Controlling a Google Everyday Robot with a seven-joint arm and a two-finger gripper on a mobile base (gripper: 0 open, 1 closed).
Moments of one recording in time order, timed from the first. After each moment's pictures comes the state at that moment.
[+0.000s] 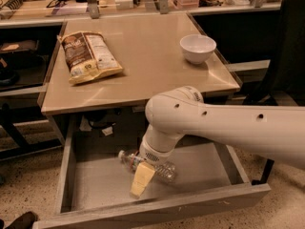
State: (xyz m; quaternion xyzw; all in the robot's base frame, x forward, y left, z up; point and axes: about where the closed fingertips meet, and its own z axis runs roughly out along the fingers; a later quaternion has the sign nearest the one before) arm 0.438 0.015 0.658 -0.56 0.81 0.12 0.07
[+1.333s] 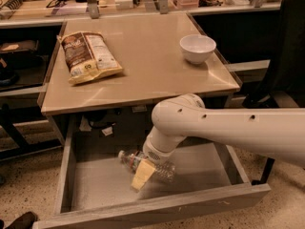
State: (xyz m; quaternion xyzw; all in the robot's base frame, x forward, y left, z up) arm 0.466 0.012 0.623 -0.53 0.83 0.13 0.10
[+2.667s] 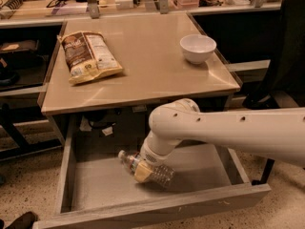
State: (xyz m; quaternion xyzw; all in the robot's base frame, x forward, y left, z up) arm 0.469 0.021 0.603 -0.53 0.83 0.14 0.10
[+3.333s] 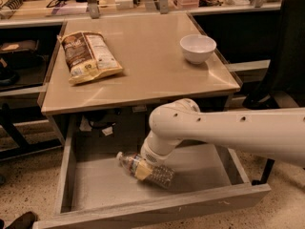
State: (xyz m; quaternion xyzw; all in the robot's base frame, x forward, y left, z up) arm 0.469 0.021 0.603 -0.53 0.83 0.14 0.10
